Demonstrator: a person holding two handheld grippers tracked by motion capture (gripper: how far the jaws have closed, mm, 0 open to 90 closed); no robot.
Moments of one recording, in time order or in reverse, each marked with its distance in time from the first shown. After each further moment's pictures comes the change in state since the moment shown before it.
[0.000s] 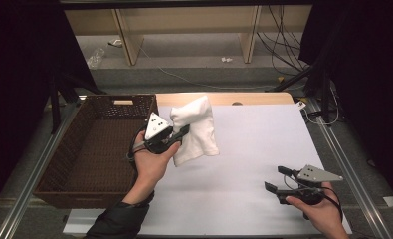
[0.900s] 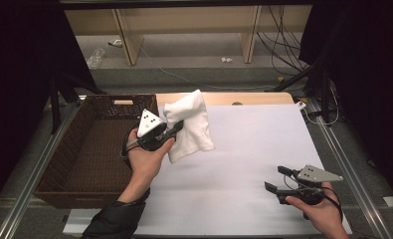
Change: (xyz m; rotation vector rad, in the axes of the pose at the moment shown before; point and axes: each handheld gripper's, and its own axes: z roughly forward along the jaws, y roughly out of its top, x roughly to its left) left arm 0.011 0.007 -0.009 -0.027 0.031 -0.008; right arm 0.000 0.000 0.000 -0.001 0.000 0.001
